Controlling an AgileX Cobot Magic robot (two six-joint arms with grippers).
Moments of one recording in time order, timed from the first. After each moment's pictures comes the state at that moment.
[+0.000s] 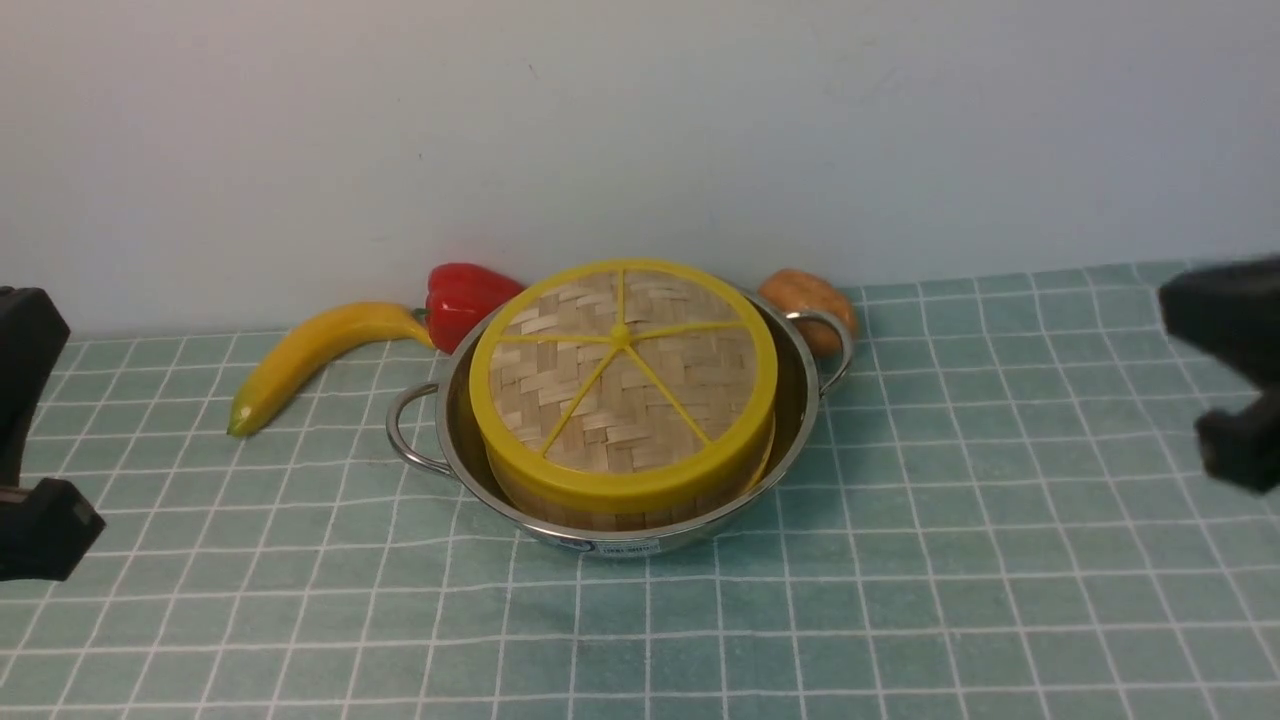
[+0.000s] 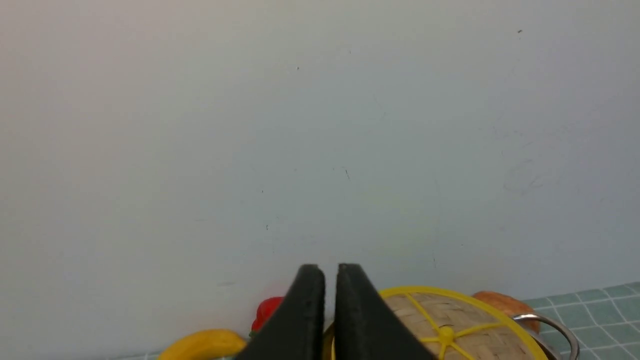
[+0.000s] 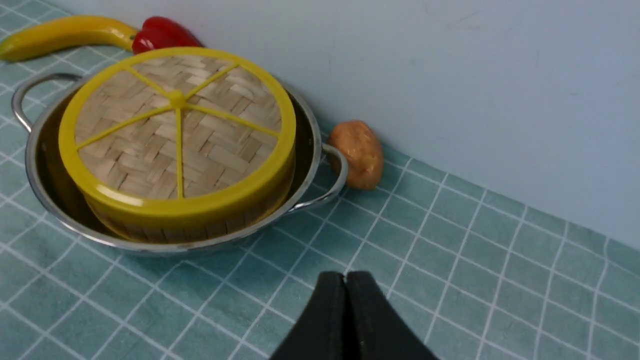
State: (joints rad) right arm 0.43 0.90 -0.78 -0.06 0.55 0.02; left arm -0.17 0.52 -0.50 -0.40 0.07 0.36
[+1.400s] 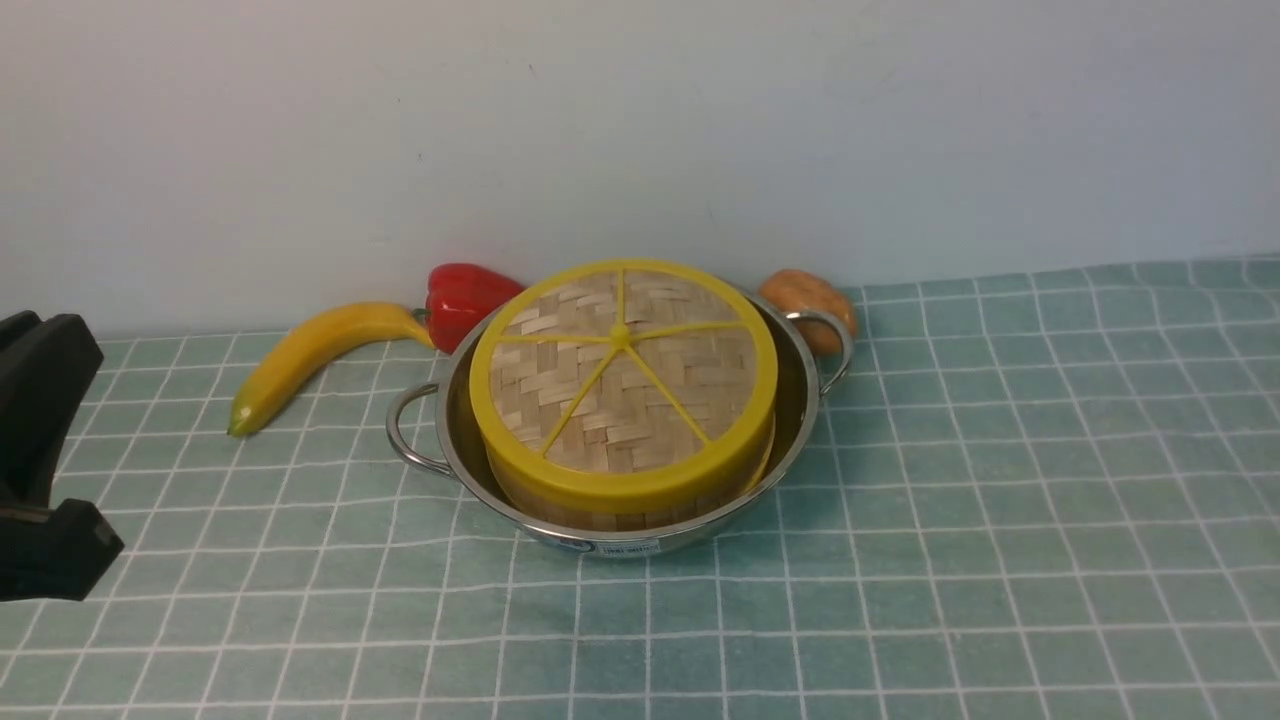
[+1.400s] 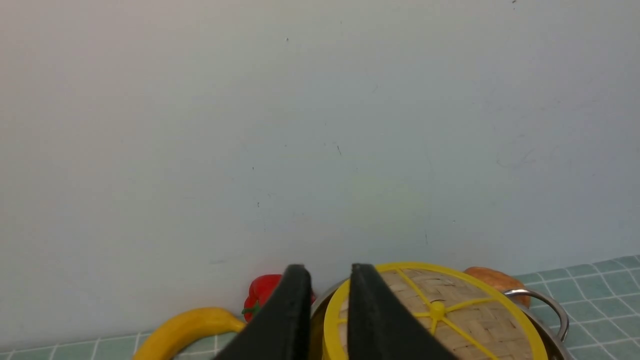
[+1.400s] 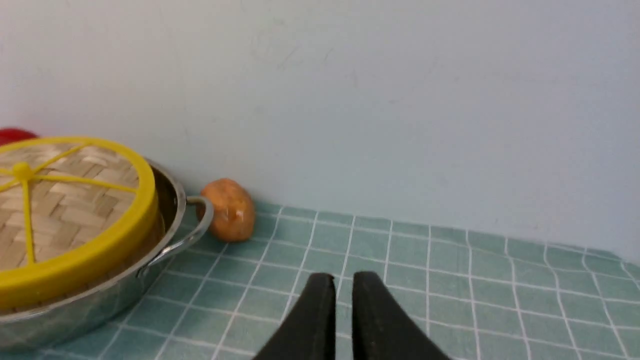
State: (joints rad) right arm 0.13 0.45 -0.28 0.05 0.11 0.00; left arm -0.17 0.52 -0.50 -0.40 0.11 0.36
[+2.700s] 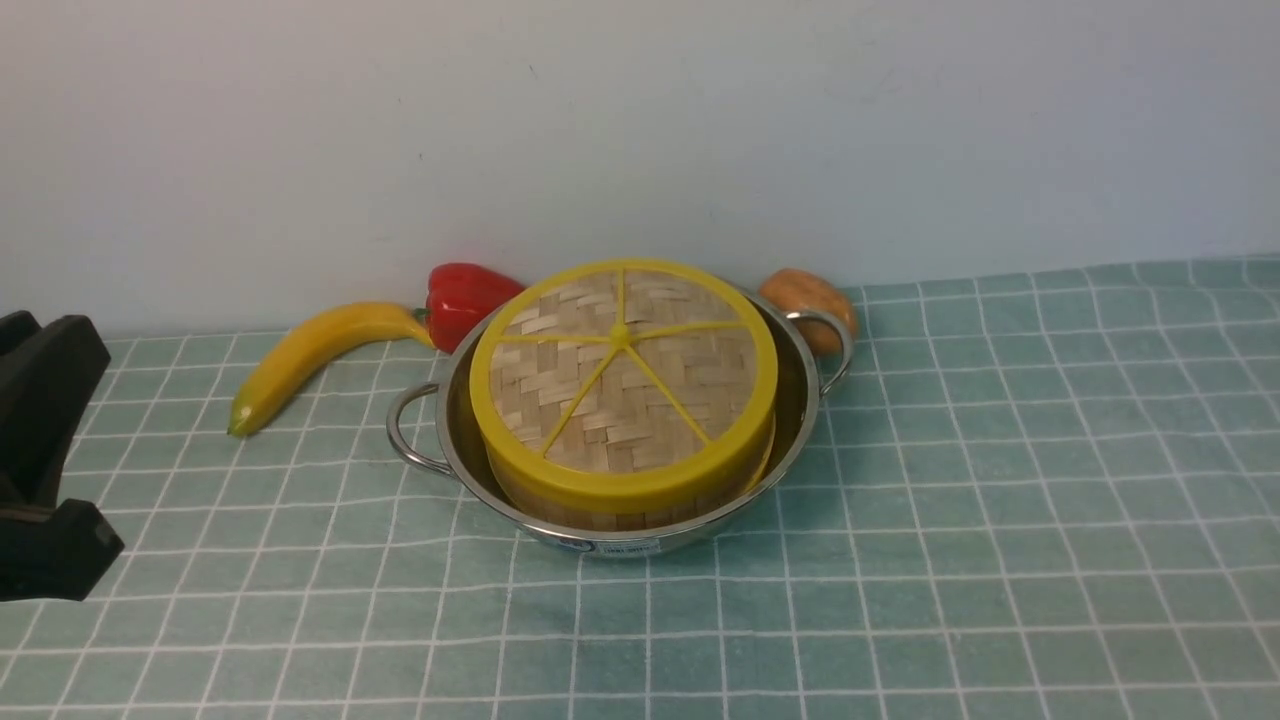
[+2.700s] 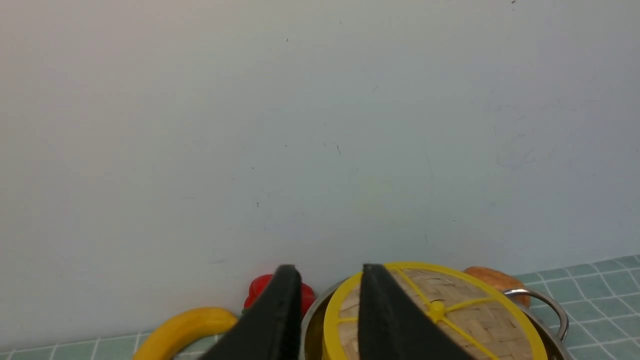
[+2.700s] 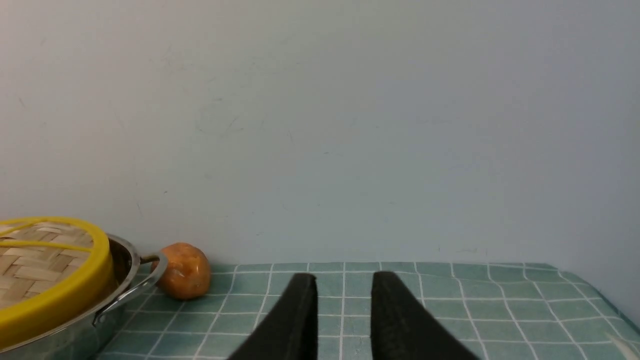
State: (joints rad) right arm 0.02 0.00 0.01 0.07 0.08 0.04; left arm -0.17 0.52 -0.50 -0.40 0.11 0.36
